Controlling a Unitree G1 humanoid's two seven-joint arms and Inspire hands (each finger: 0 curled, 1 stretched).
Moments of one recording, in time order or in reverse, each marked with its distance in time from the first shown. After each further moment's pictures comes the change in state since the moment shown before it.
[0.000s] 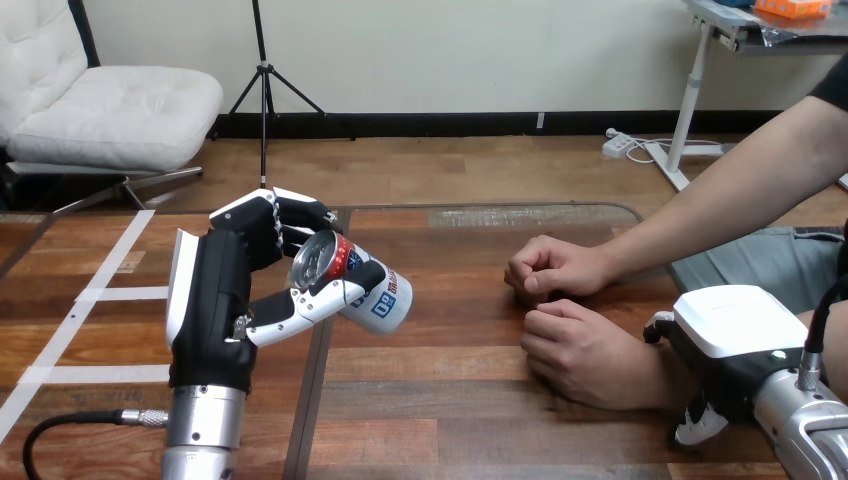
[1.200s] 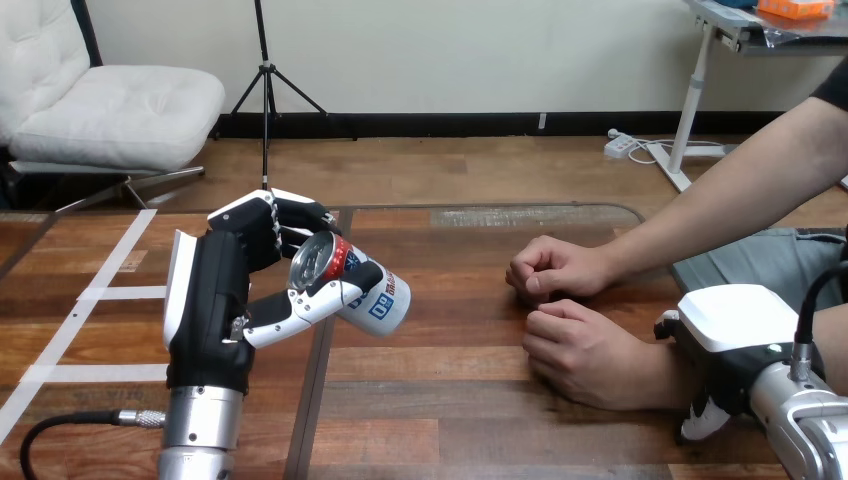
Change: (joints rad) left arm 0.002 0.000 0.010 0.000 -0.008 0.000 -0.018; right arm -0.065 0.000 0.051 0.082 -0.035 0.058 0.013
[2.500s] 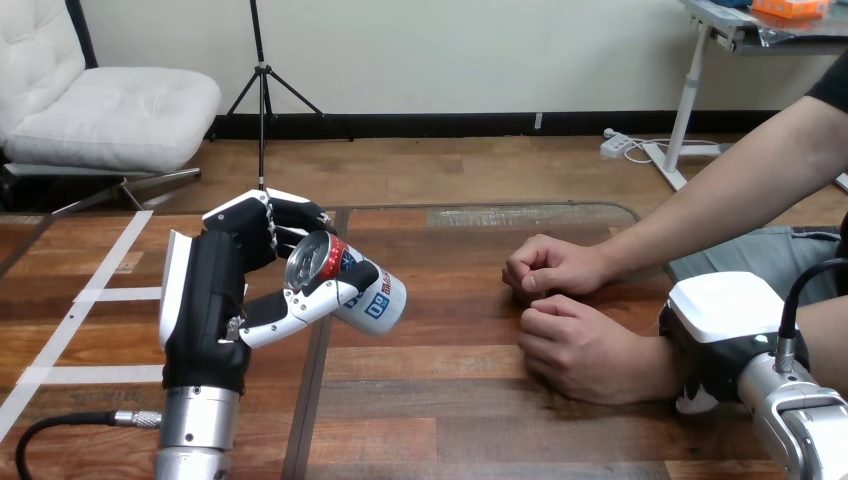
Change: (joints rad) left arm 0.001 -0.001 0.013 -0.001 0.006 0.000 -0.004; right arm -0.099 0.000 0.076 0.206 0.018 -0.033 -0.191
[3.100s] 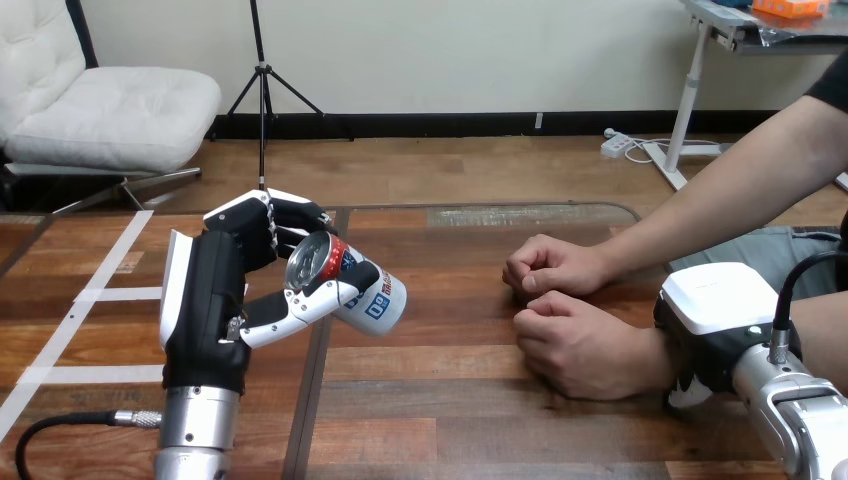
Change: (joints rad) left arm 0.000 0.000 0.001 0.000 0.003 0.000 0.000; right arm -0.044 -0.002 0.021 0.060 0.030 -0.032 -0.042
